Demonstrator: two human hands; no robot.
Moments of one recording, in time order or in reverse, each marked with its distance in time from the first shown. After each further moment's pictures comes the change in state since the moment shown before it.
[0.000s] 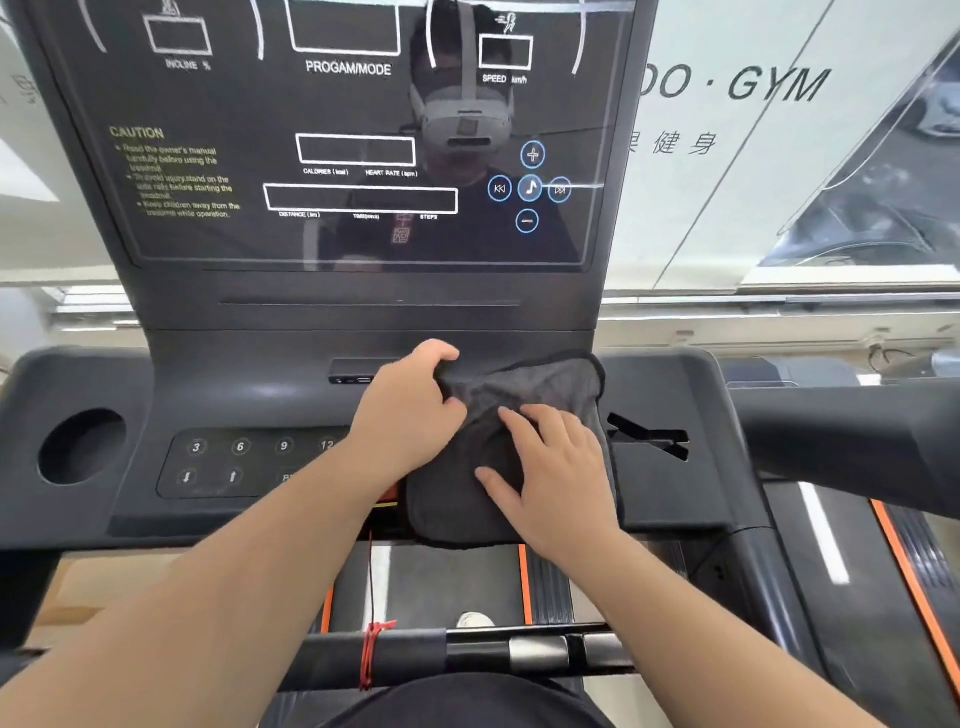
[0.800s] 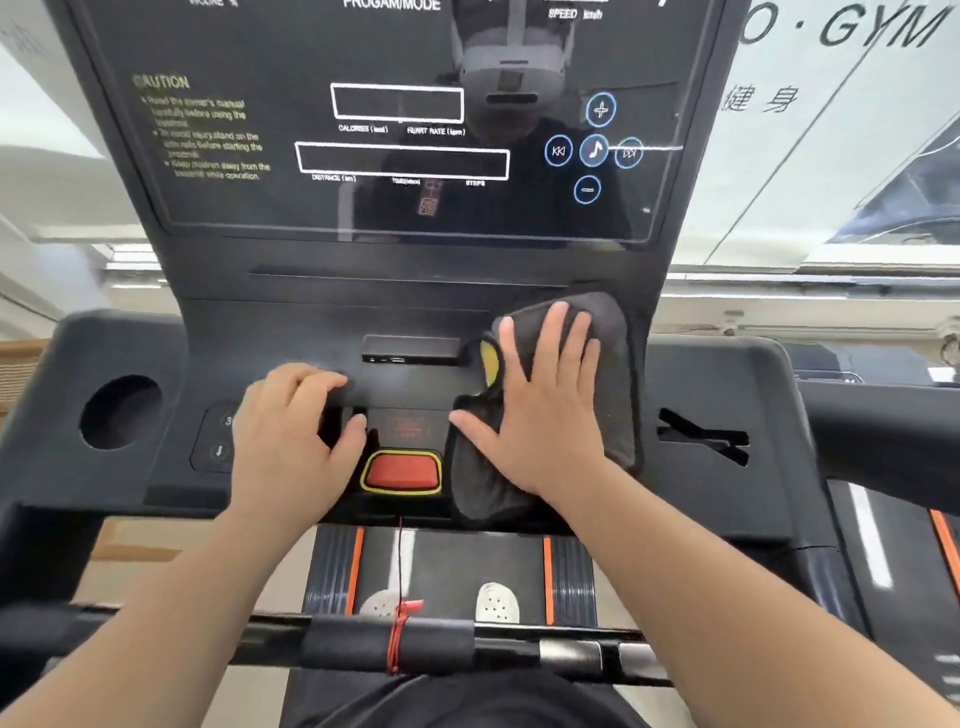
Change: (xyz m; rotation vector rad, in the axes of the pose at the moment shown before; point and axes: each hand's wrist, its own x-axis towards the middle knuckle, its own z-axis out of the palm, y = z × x) left_hand -0.056 -0.107 -0.045 0.400 0.285 -0.012; right_hand 0.066 -0.033 0.021 -0.180 -0.096 -0.077
